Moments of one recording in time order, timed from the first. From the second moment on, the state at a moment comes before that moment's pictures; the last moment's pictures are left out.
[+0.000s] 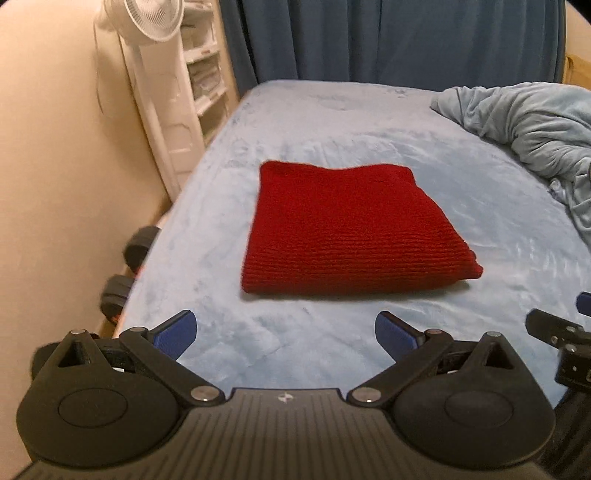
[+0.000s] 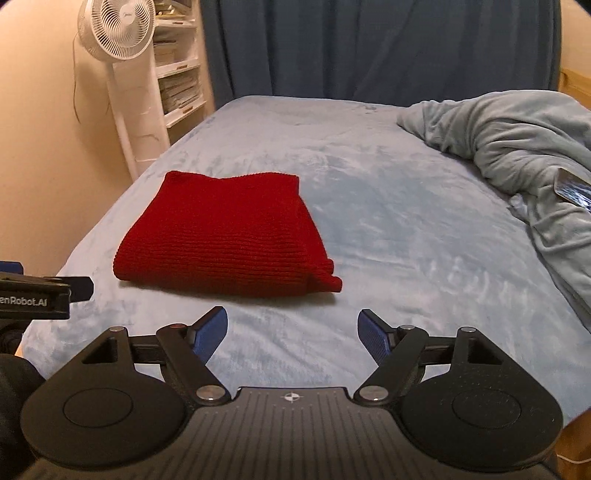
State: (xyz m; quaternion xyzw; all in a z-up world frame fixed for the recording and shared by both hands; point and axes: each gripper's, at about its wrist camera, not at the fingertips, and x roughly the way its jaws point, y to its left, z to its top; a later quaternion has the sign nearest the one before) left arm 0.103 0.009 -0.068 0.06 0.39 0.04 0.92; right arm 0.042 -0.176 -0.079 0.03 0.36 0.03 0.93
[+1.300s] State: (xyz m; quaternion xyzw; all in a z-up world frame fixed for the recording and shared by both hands) left arm 0.079 0.025 -0.053 0.03 0.40 0.07 0.91; right arm 0.028 -0.144 -0.068 -0.01 0.35 0.07 0.93
